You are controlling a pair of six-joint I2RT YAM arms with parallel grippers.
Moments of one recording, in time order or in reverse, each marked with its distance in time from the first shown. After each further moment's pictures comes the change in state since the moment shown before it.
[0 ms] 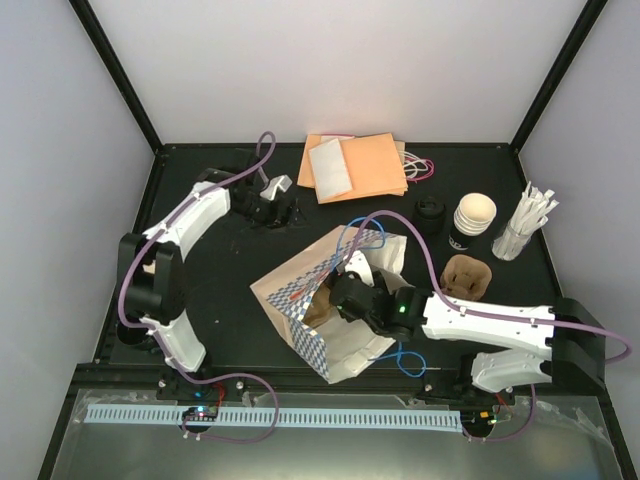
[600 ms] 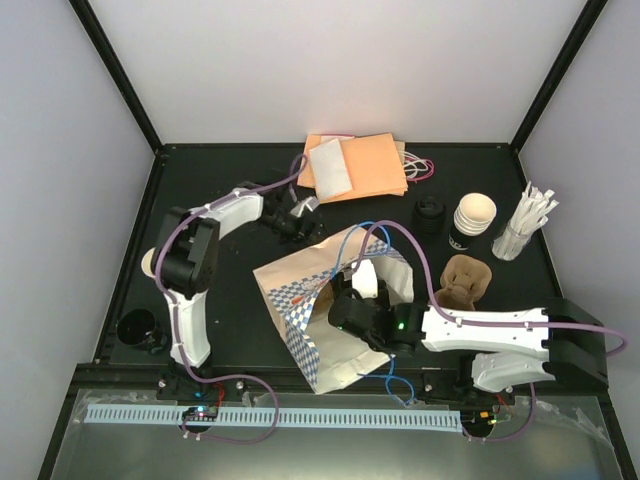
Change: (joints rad) left arm -0.112 0.272 -0.016 0.157 0.206 -0.052; right arm 0.089 0.007 -0.102 0.145 0.217 0.180
